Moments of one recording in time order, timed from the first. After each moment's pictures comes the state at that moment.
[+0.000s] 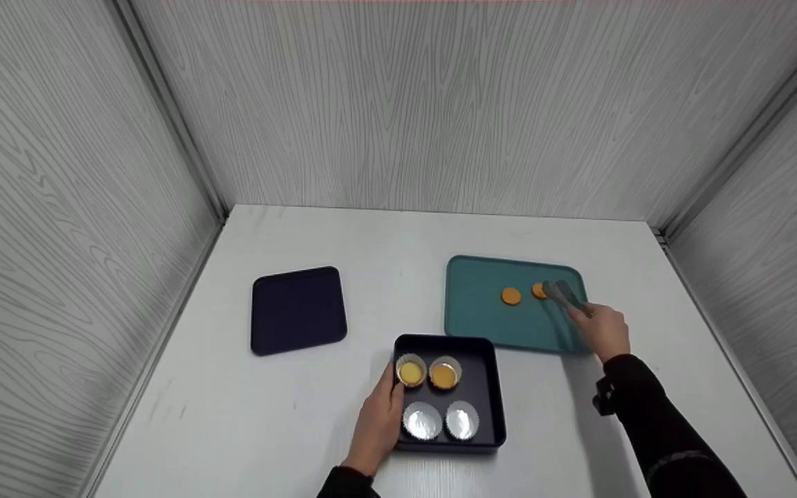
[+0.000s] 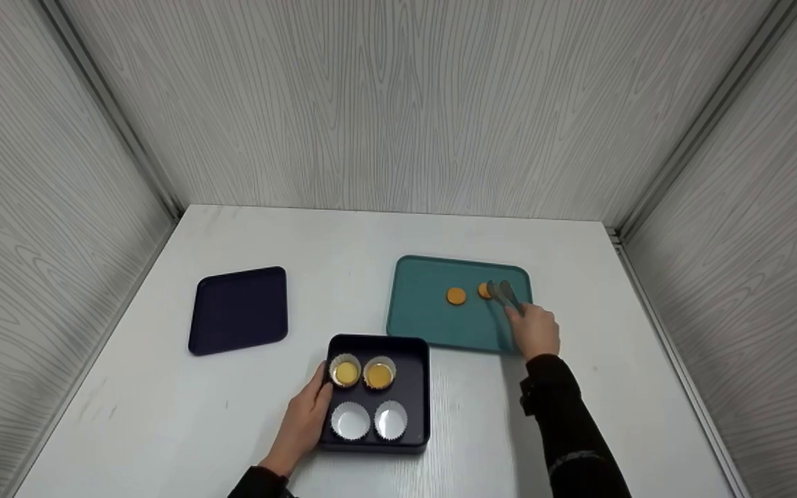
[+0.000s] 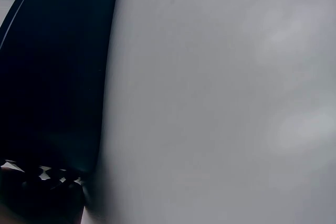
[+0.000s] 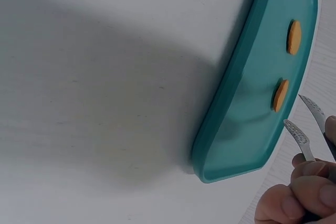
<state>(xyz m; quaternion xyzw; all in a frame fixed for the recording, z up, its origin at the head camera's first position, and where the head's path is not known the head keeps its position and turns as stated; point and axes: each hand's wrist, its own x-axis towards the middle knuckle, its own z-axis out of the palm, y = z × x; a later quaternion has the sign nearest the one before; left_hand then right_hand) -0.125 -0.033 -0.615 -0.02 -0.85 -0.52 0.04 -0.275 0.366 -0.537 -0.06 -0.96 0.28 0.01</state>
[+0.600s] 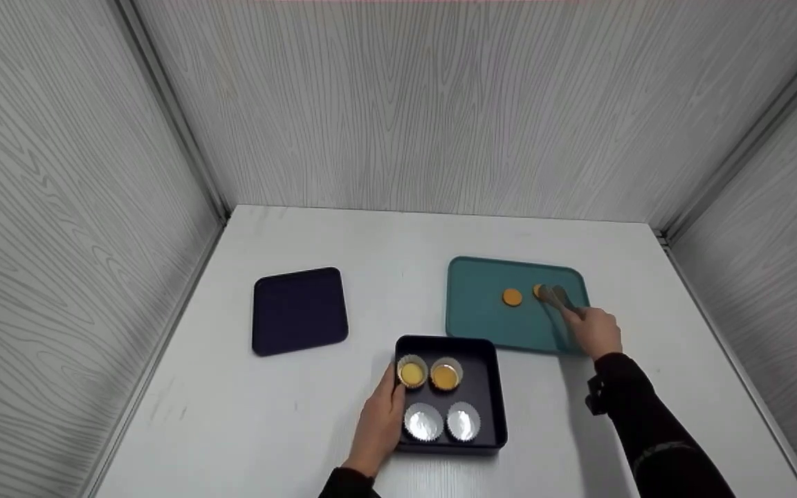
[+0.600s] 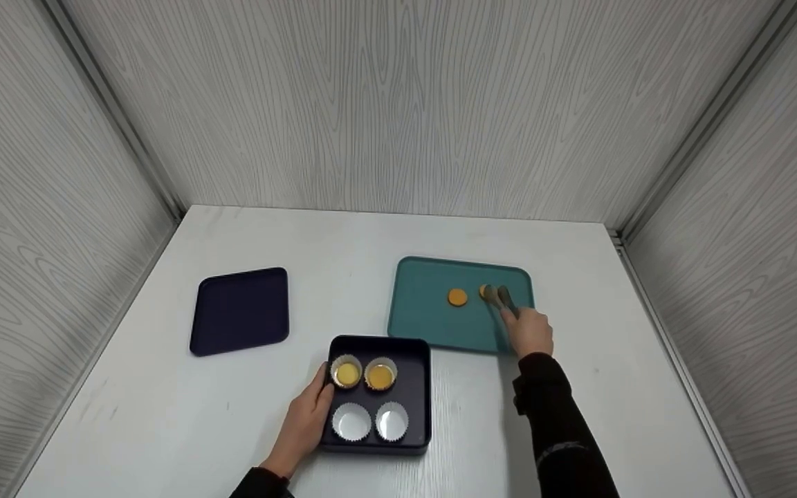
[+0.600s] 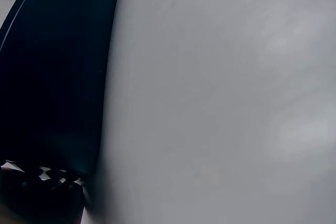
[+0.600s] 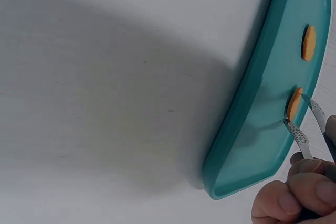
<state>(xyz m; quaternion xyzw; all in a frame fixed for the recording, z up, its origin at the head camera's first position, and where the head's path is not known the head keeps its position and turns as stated) -0.125 -0.033 -0.615 -0.02 -0.86 -0.52 0.04 -0.283 0.360 -0.548 -0.06 -0.96 0.27 0.00</state>
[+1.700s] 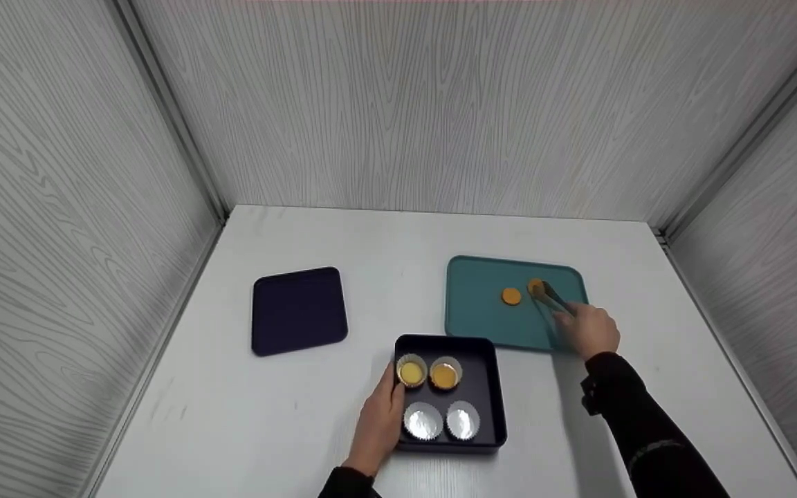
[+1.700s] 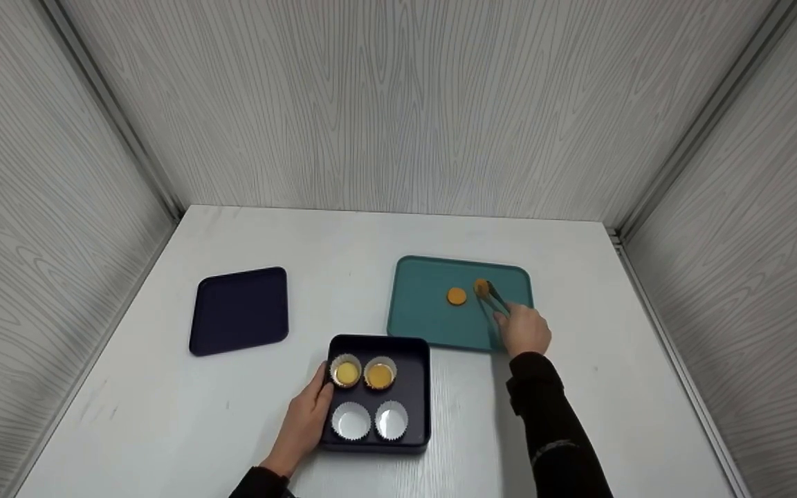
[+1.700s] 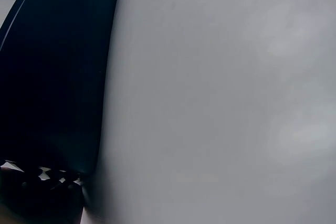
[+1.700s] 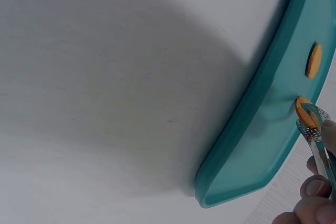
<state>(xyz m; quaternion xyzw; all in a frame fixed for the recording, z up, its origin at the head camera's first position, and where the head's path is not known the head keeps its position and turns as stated) -0.125 -0.032 -0.616 -0.02 -0.85 -0.52 0.05 -0.278 0.344 -0.546 -0.05 -0.98 0.19 0.05</state>
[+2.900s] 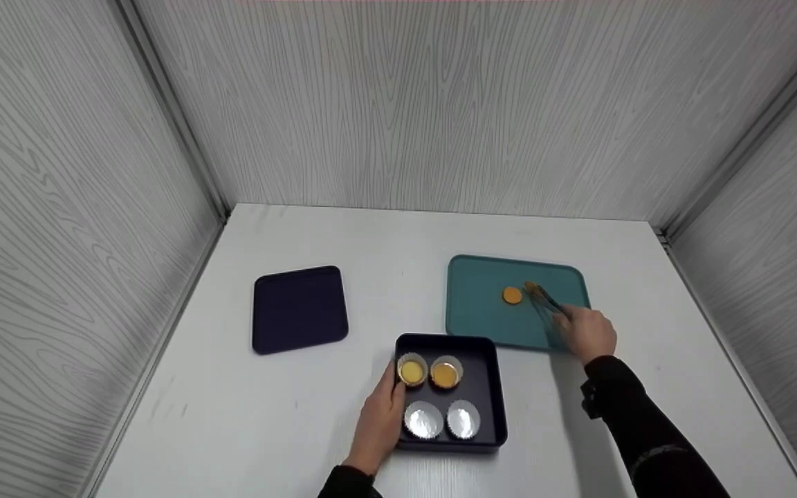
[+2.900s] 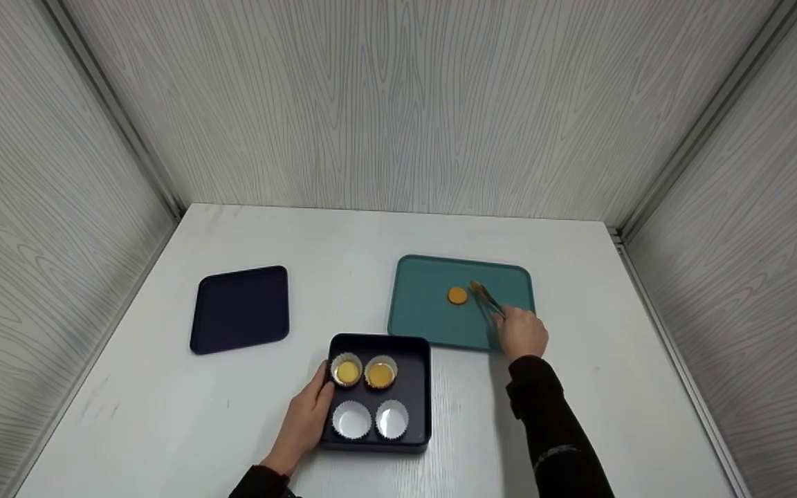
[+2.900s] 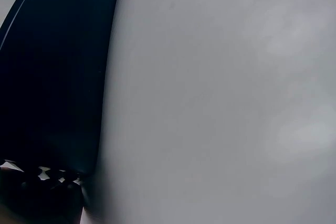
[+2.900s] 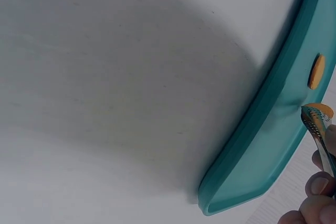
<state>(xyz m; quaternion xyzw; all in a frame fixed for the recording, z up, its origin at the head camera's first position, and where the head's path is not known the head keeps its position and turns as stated) -0.125 -0.034 -0.616 -0.02 -0.85 -0.53 0.04 -0.272 0.340 -0.556 0.01 -0.97 0.20 0.12</state>
